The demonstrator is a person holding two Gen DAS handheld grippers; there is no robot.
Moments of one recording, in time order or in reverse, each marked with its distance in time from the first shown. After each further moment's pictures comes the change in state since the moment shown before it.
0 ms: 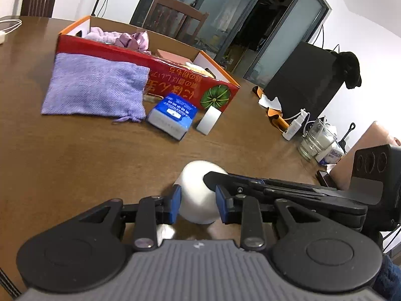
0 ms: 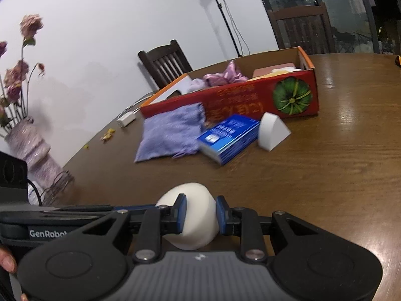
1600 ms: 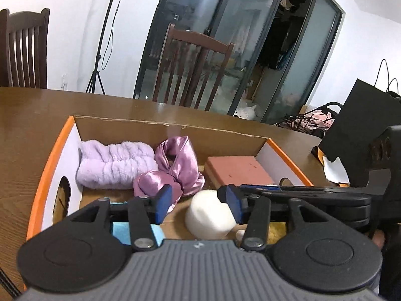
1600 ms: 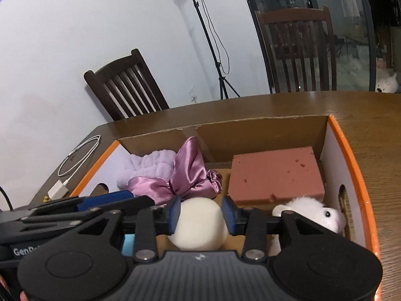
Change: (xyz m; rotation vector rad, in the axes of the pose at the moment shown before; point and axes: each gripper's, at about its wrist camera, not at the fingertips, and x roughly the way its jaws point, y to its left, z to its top) left arm 0.139 0.079 0.233 0.107 -0.110 0.124; right arm 0.186 -0.071 0.220 0.015 0.006 -0.120
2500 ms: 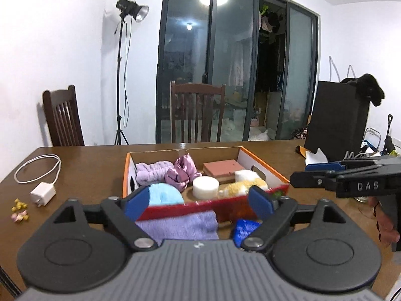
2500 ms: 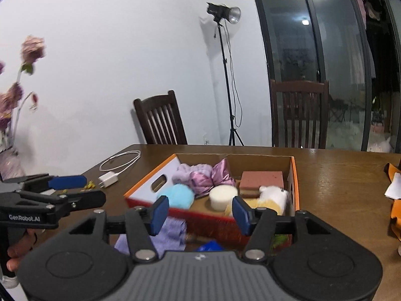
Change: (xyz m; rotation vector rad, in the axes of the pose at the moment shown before) left arm -0.225 -0.076 -0.092 0.217 -0.228 0.146; right arm -0.224 0.067 -0.098 -0.207 -0.242 -0.008
